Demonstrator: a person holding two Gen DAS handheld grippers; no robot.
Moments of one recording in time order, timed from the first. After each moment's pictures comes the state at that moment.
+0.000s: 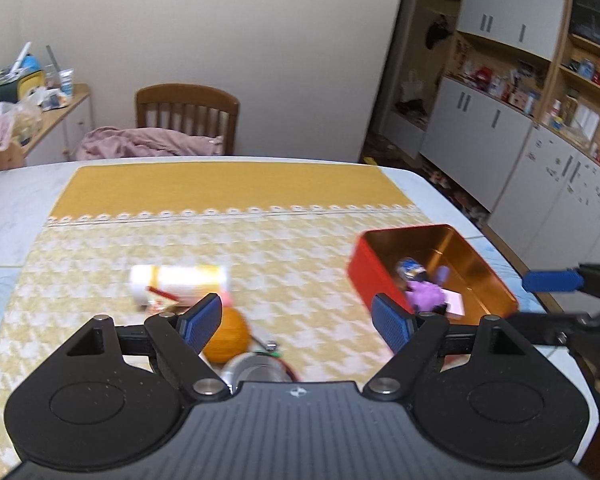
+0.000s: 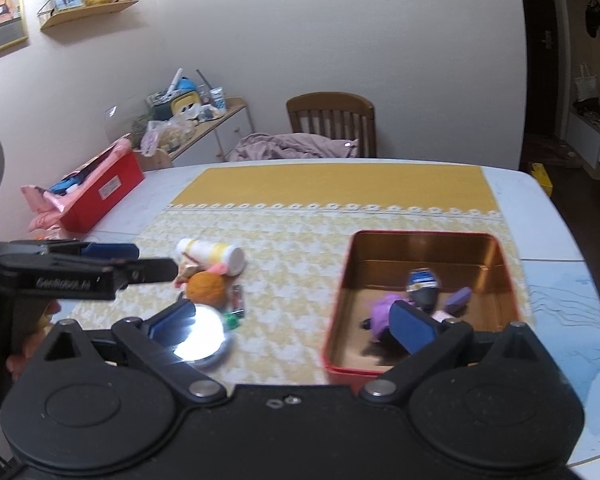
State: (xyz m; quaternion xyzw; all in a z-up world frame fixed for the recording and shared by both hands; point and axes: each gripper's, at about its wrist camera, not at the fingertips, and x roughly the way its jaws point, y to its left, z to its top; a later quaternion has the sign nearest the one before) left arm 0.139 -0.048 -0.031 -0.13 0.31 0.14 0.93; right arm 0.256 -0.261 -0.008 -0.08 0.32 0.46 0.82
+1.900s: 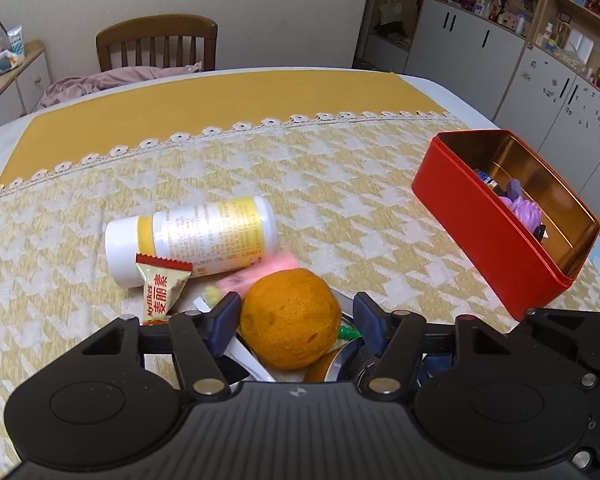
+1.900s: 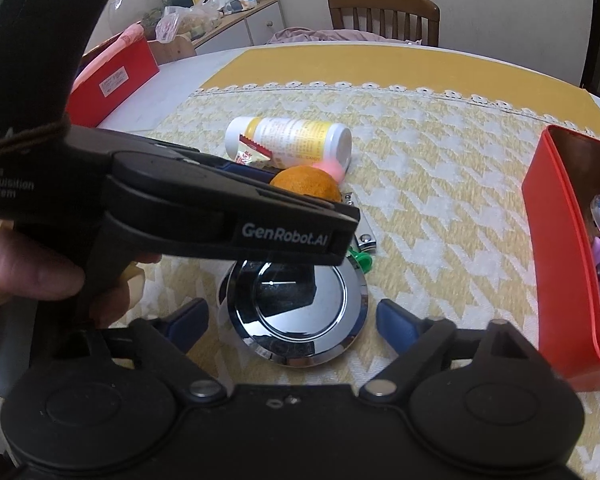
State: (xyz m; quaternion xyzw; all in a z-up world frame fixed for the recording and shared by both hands) left arm 0.203 0.023 -0.132 -0.10 0.41 0.07 0.90; right arm 0.217 -0.106 -0.115 -0.15 0.42 0.46 0.77
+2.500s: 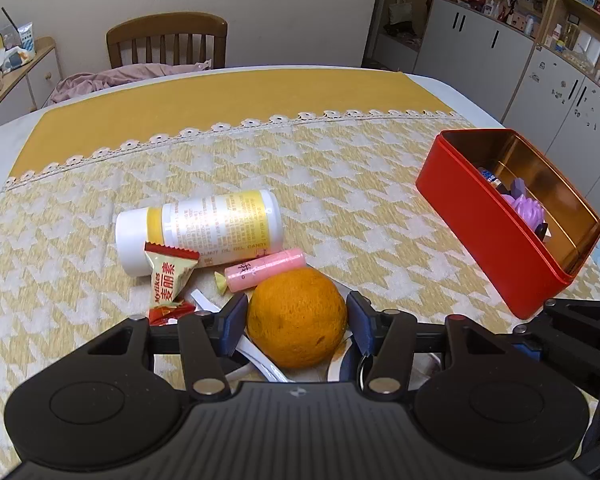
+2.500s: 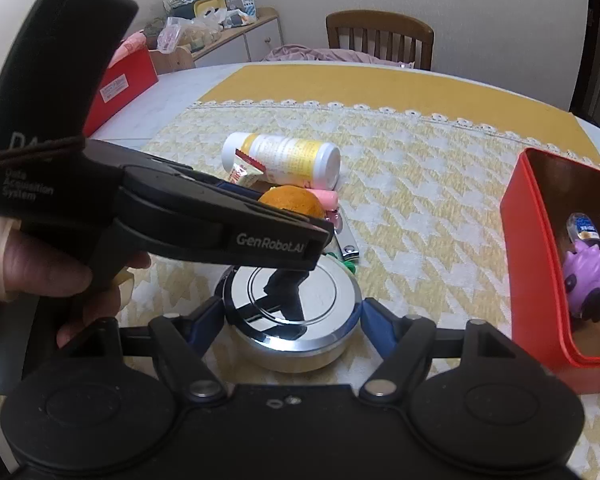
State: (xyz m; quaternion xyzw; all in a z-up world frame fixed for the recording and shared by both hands) left arm 0.194 0.018 -0.128 -0.10 0.42 0.09 0.90; right arm 0.212 -0.120 -0.103 -0.16 0.39 0.46 0.79
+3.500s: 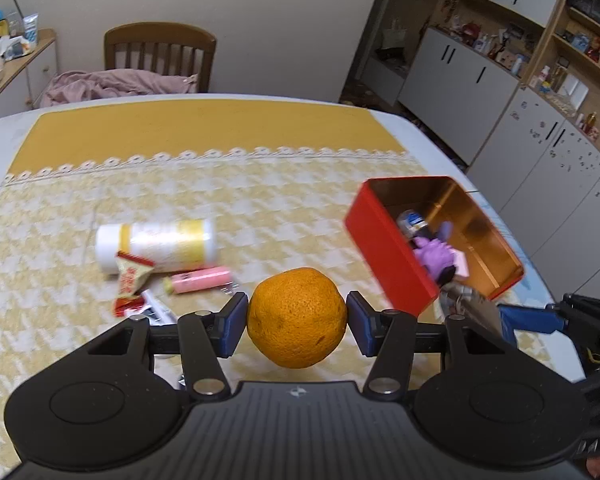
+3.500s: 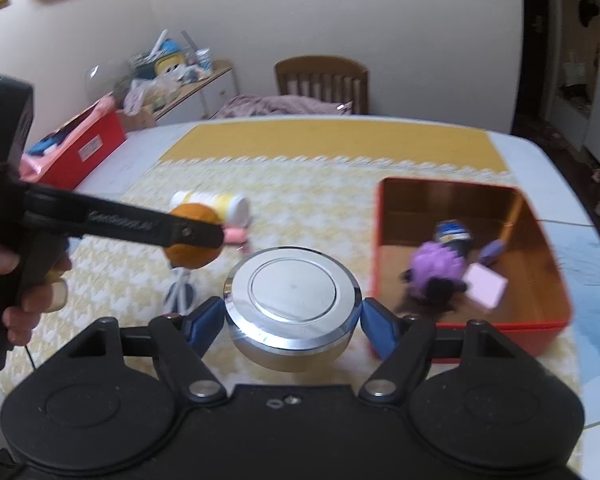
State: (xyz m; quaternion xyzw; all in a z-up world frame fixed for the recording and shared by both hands) left arm 0.175 -0.023 -0.061 -0.16 0.39 0.07 0.91; right arm 0.238 -0.237 -0.038 -0.11 0.35 0.41 0.83
